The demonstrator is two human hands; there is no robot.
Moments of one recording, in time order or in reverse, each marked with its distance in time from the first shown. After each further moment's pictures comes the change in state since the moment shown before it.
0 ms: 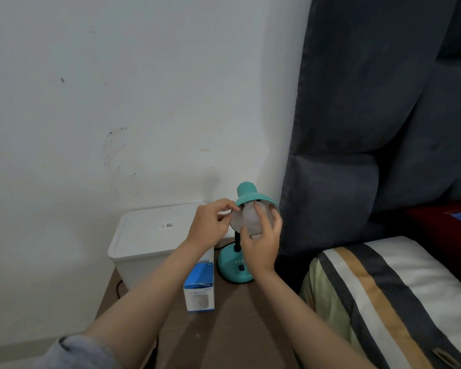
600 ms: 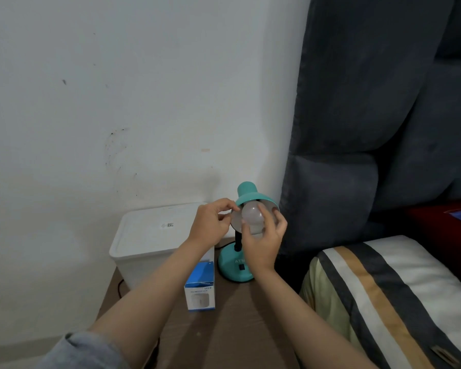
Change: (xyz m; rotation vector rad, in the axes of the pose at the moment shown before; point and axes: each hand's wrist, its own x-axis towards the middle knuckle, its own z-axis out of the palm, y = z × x) left_hand -0.001 0.001 0.000 0.016 -0.001 -0.013; right_hand -0.001 -0.005 -0.001 0.099 0.068 0.068
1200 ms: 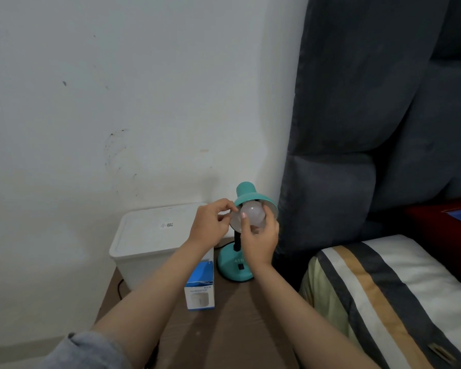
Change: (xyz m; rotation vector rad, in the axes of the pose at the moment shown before) left_hand -0.003 0.001 0.002 0.036 0.027 0.017; right_hand 0.004 -0.013 0.002 0.074 0.002 0.184
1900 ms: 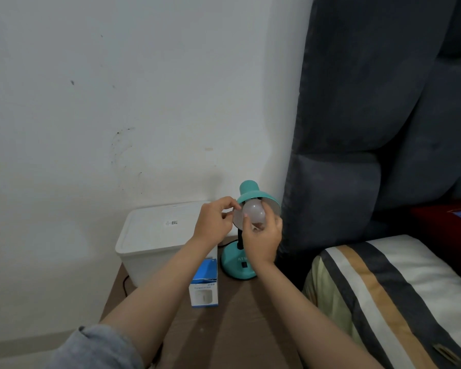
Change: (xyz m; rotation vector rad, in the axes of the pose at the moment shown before) left_hand 0.001 0.000 0.000 0.007 0.017 0.004; right_hand -0.003 0.002 0.002 -0.102 -0.014 -0.098
